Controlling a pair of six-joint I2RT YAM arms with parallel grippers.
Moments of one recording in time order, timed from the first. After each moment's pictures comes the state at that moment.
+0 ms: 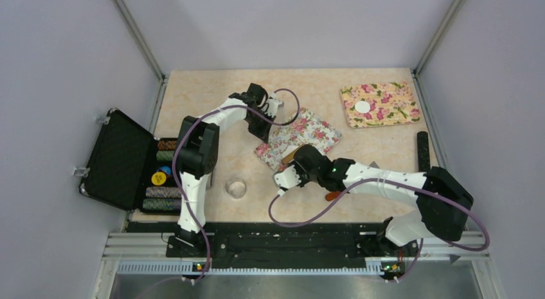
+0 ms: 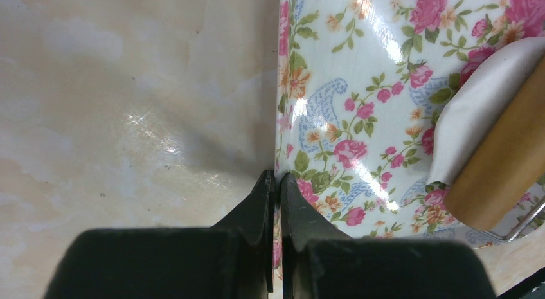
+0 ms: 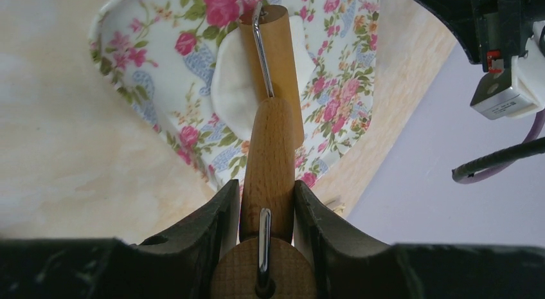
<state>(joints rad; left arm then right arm) -0.39 2.17 1.67 -0.73 0.33 0.21 0.97 1.44 0.83 -0.25 0.25 -1.22</state>
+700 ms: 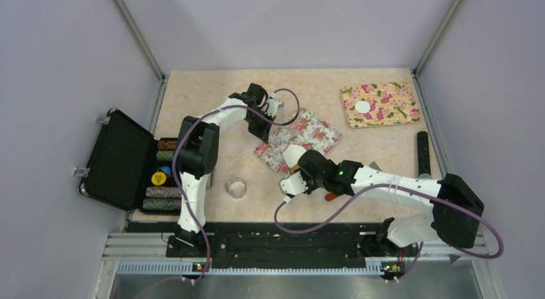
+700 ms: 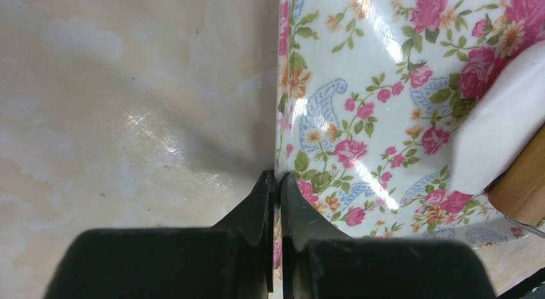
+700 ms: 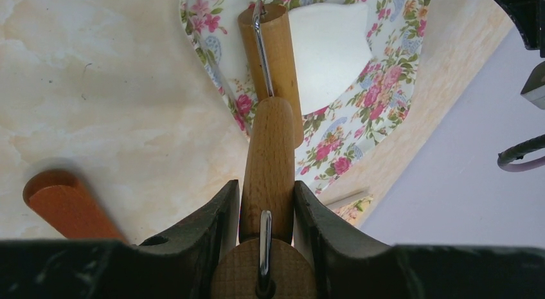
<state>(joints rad) -0.39 2.17 1.67 -0.73 0.33 0.21 1.00 1.33 0.81 -0.48 0.23 -1.16</state>
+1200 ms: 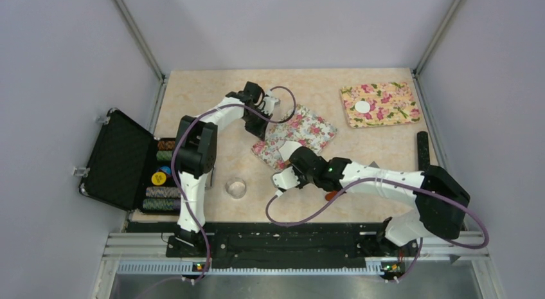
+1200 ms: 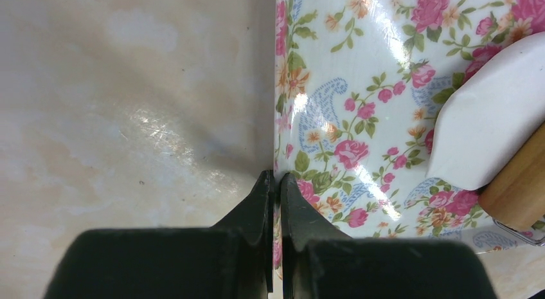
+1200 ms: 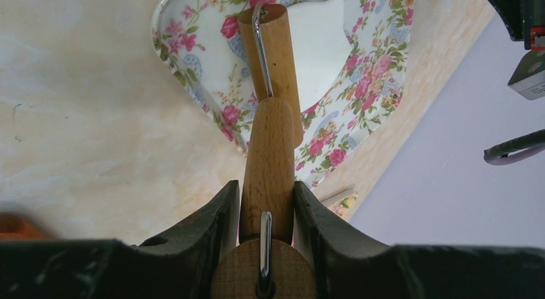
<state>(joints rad) -0.38 2.17 1.67 -0.72 0.30 0.21 1.00 1.44 0.87 -0.39 0.30 -1.15</state>
